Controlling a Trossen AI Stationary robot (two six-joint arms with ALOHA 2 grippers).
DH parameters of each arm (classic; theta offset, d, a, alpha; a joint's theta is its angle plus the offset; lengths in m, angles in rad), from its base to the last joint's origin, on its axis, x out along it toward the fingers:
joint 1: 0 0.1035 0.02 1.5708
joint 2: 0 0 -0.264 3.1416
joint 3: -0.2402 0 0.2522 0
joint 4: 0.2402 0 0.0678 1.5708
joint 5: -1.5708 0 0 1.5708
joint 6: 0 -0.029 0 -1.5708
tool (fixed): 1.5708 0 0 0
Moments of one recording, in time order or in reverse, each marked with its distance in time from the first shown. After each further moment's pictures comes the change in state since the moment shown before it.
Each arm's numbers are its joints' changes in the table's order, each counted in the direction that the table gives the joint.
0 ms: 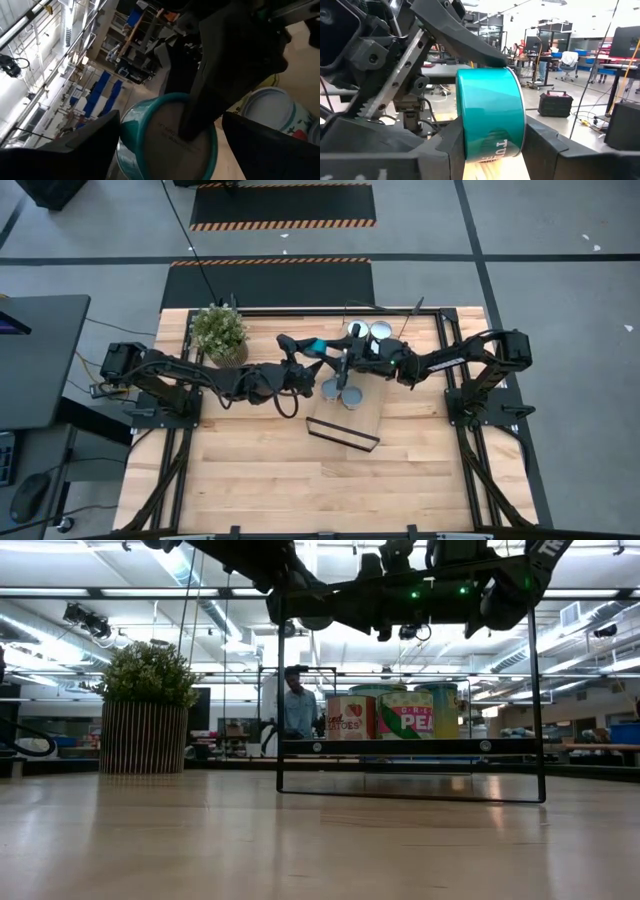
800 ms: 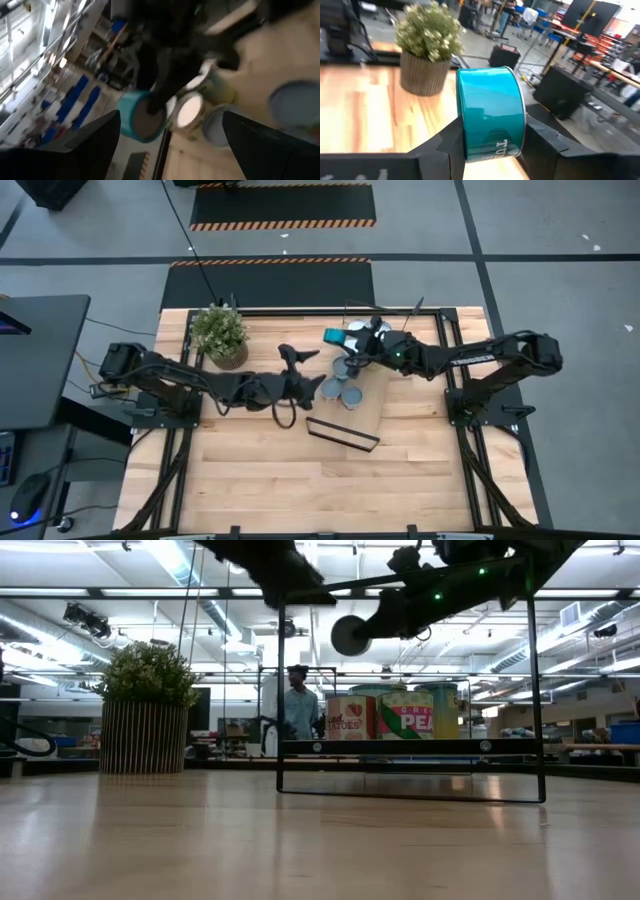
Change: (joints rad) left arm -0.056 0.007 0.000 0.046 -0.040 0.142; right arm -0.026 0.244 0.000 0.545 -0.236 0.178
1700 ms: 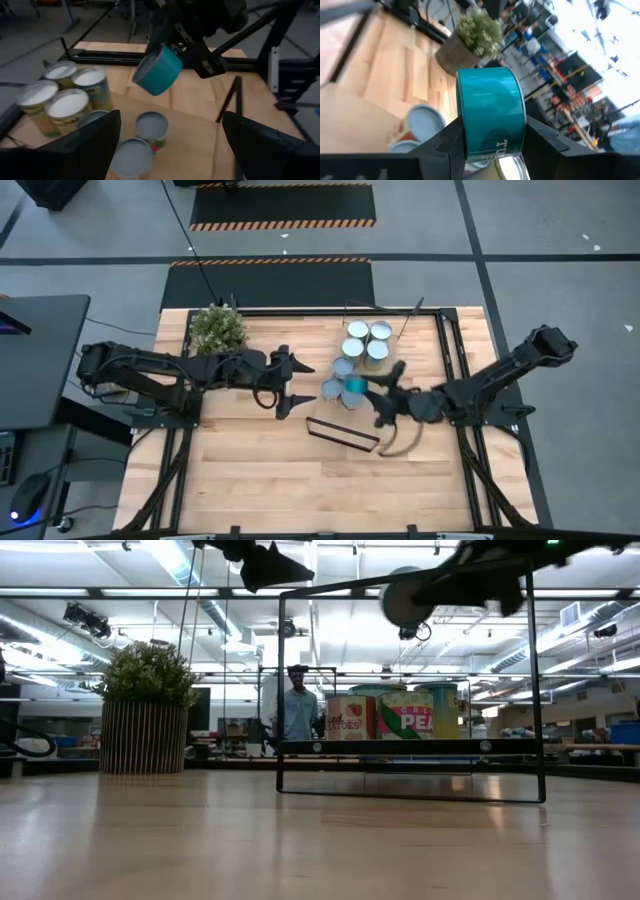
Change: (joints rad) left arm 0.118 0.217 0.003 0.308 -0.686 0.728; right arm 0.579 0.174 0.111 0.195 -0.542 0.289
